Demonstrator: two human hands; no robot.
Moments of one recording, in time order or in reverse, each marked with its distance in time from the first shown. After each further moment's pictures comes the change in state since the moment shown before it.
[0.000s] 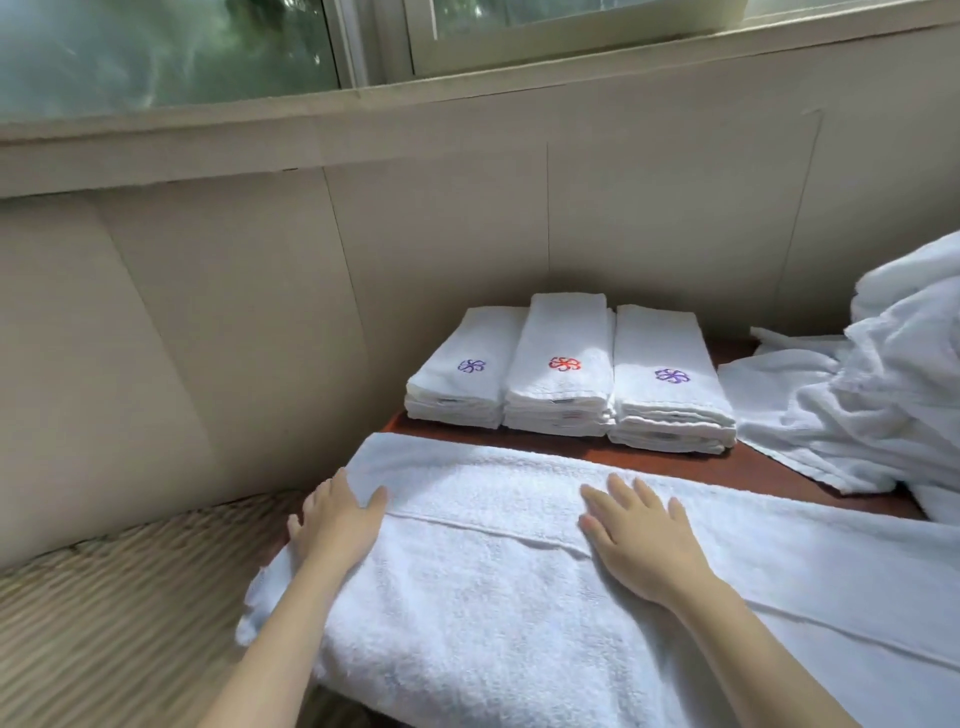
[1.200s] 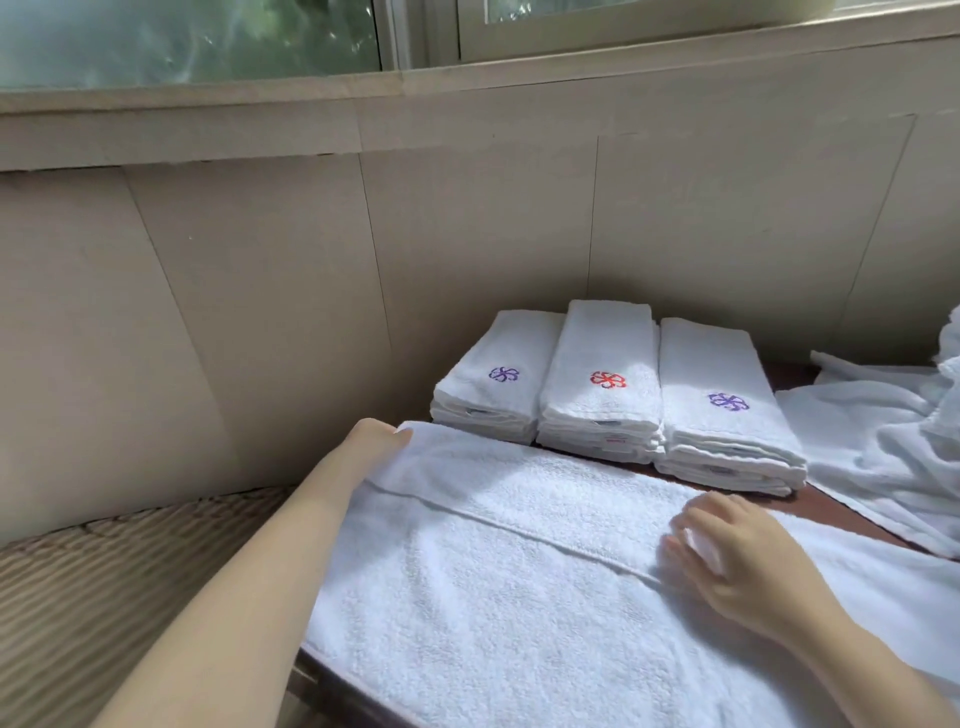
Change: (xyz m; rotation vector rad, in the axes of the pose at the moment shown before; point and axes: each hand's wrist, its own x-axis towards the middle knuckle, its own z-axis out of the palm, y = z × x) left_hand 0.110 0.039 -0.021 -0.395 -0.218 -0.033; right_hand 0.015 0.042 -0.020 -0.027 0.531 -0.413
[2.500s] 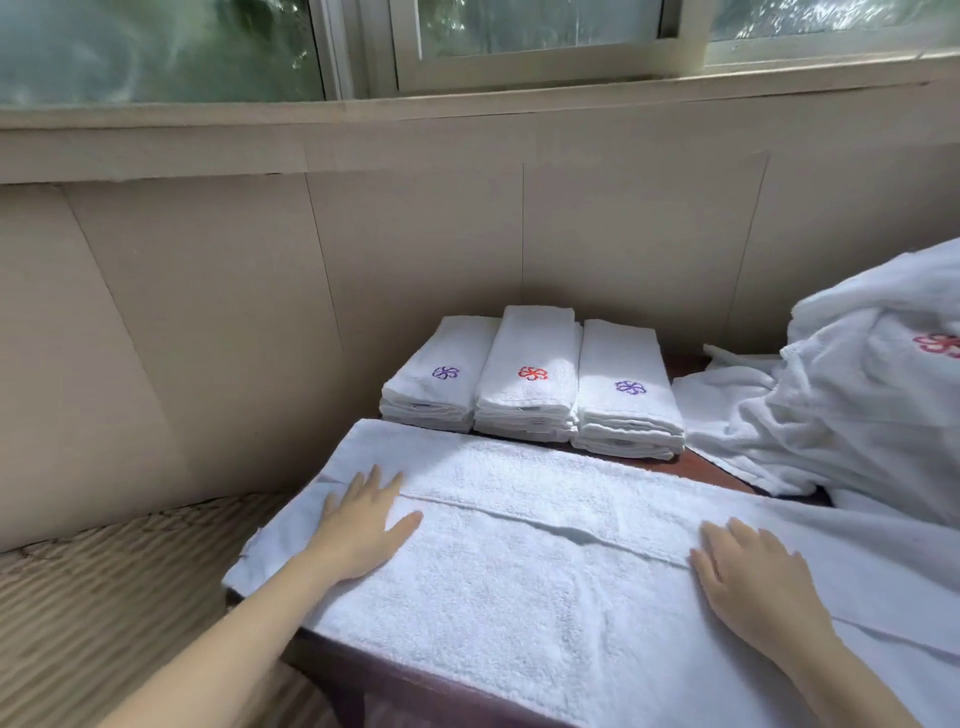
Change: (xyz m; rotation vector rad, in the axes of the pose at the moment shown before) left_hand -0.110 -0.043 0.044 0.721 -0.161 0.486; right_hand -0.084 0.009 -0.066 -0.297 -0.490 0.604
